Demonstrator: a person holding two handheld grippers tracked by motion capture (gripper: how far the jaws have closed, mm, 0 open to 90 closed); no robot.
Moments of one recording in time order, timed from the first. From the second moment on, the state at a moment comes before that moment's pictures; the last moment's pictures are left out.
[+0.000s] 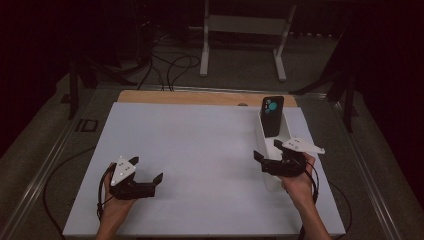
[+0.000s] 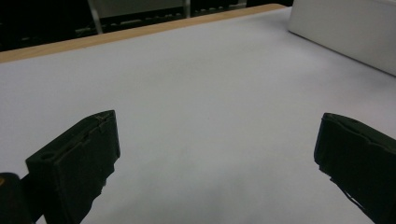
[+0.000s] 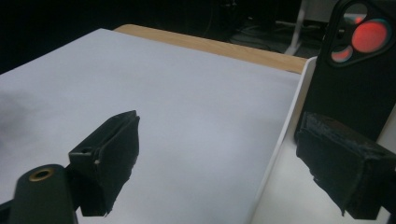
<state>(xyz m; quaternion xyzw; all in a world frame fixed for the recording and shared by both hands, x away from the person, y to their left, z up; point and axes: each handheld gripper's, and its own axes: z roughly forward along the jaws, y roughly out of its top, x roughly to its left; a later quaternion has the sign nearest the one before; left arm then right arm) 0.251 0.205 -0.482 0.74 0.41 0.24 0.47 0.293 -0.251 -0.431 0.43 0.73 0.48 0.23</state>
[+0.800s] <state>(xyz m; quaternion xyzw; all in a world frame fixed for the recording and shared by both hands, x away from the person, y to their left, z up) 0.239 0.204 -0.485 0.74 0.38 0.25 0.49 0.252 -0.267 -0.468 0.38 0.70 0.55 0.25</state>
